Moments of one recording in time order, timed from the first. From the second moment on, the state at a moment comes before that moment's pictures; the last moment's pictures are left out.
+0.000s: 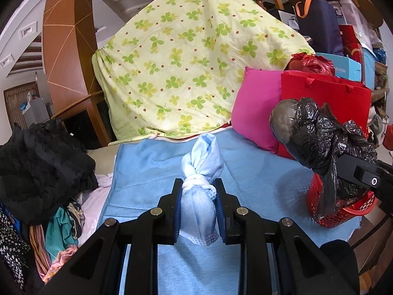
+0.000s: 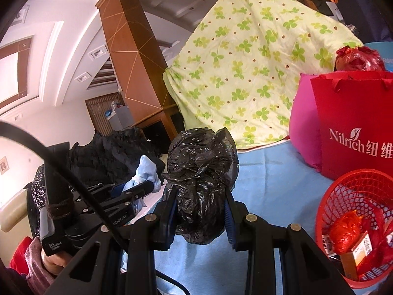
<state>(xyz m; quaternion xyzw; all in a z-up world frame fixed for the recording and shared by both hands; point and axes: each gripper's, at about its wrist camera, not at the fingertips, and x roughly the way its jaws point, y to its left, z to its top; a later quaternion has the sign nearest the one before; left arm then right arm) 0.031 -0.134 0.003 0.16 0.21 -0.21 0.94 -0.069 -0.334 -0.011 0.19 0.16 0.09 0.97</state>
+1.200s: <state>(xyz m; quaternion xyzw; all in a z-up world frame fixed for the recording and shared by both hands) 0.013 -0.163 0.006 0.19 0.20 -0.23 0.93 -0.103 -0.350 -0.008 0.21 0.14 0.06 0.96</state>
